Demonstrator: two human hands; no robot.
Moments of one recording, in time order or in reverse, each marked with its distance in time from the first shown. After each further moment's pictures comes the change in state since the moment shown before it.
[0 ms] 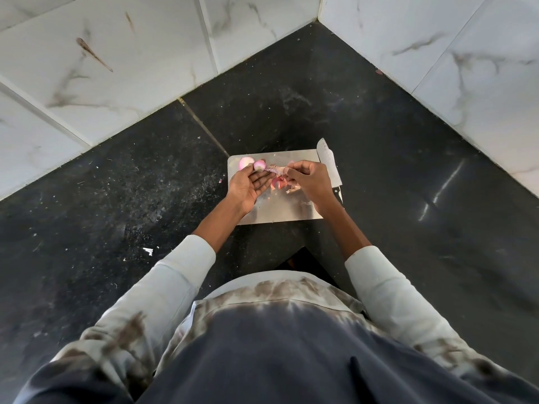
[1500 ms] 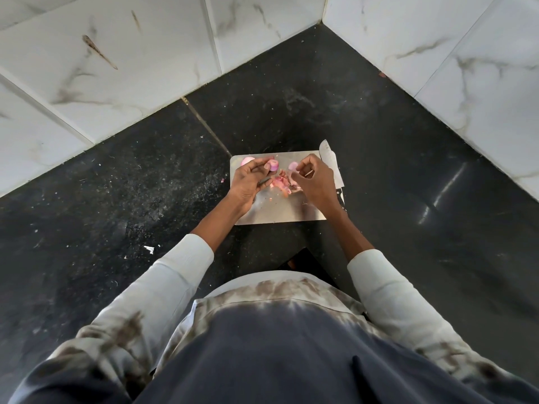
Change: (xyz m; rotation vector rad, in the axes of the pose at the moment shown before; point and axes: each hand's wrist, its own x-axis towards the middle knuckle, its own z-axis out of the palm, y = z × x) left_hand -0.009 0.005 -0.004 0.311 -0.182 0.225; right_hand 0.006 0.012 -0.003 -0.268 0.093 -0.184
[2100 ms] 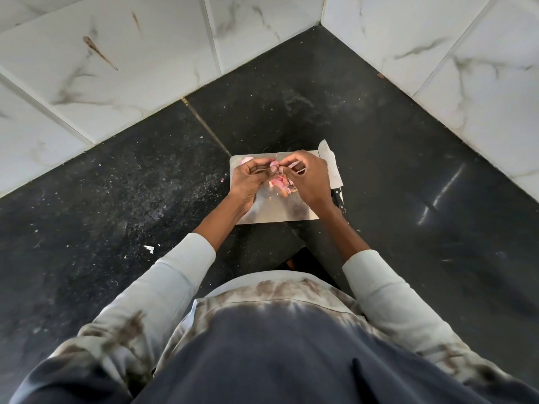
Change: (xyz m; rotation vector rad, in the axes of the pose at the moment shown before) left_hand 0.005 -0.007 0.000 0.019 0.038 0.090; right_hand -0.006 -0.024 0.005 -0.029 0.050 -0.256
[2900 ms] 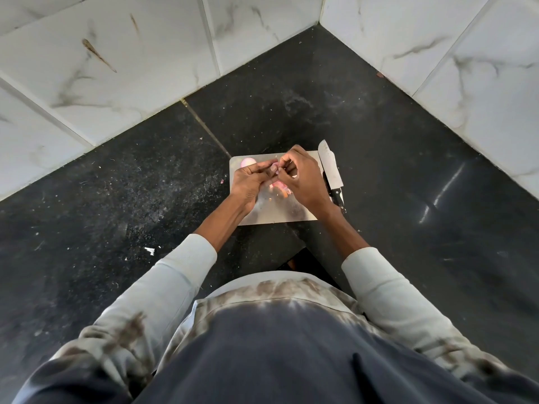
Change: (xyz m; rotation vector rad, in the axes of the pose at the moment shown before) left_hand 0.003 -0.001 0.003 -0.147 -0.018 -0.075; right_hand 0.004 -0.002 0.003 0.019 -0.110 -0.176
